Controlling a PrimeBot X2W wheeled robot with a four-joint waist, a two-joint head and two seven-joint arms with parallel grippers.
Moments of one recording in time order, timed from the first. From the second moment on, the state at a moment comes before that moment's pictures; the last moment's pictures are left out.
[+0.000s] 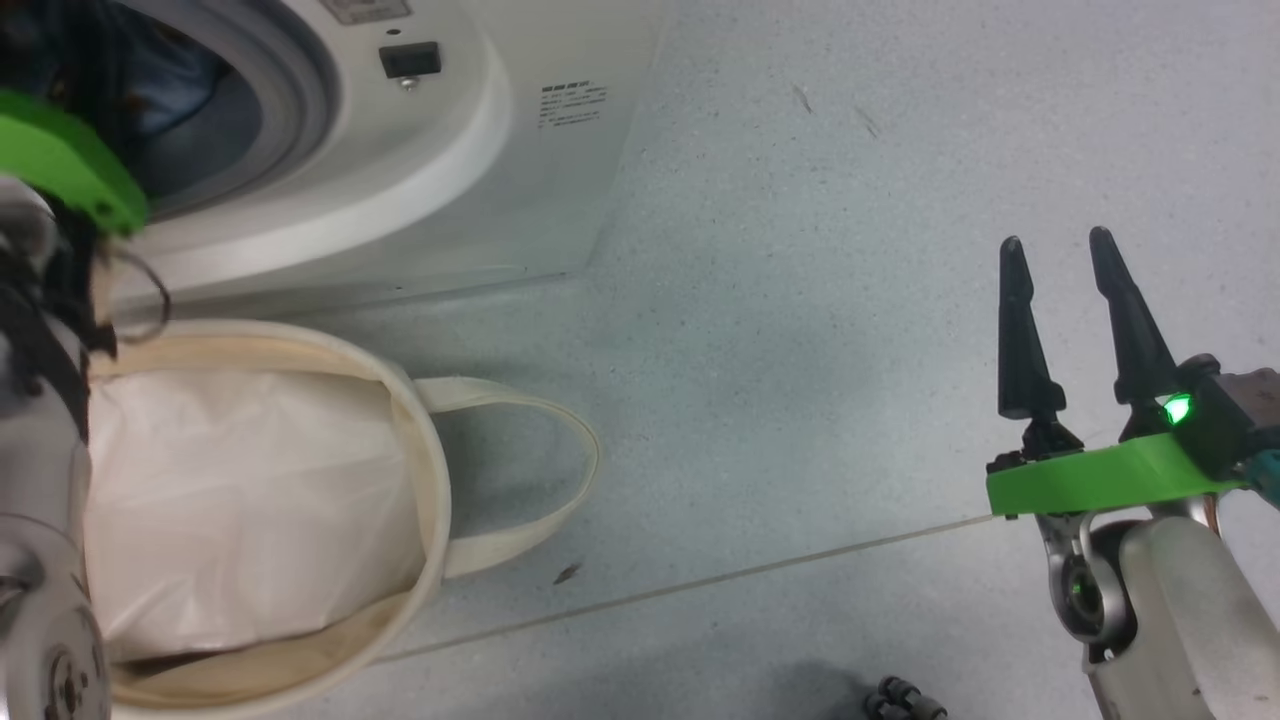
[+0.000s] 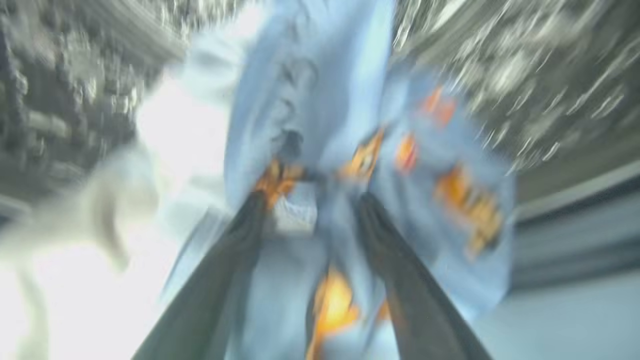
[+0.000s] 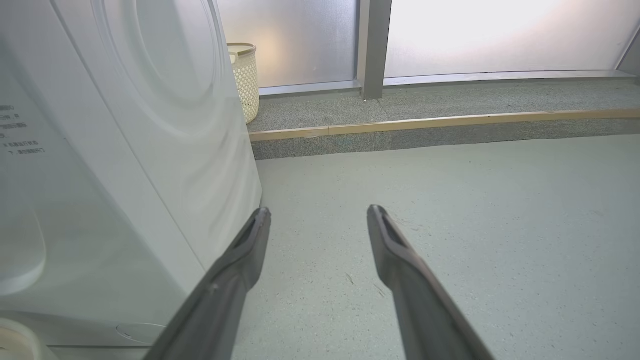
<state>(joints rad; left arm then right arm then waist) -1.22 0.27 0.13 1.21 -0.13 -0.08 -0.15 -0.29 -0.19 0.15 0.04 0.30 0.13 -0.25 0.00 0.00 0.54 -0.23</state>
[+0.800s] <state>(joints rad) -0.75 0.16 0.13 0.90 -0.20 -0.12 -0.25 -0.29 -0.16 0.24 0.16 0.41 0.13 -0.25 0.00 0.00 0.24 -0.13</state>
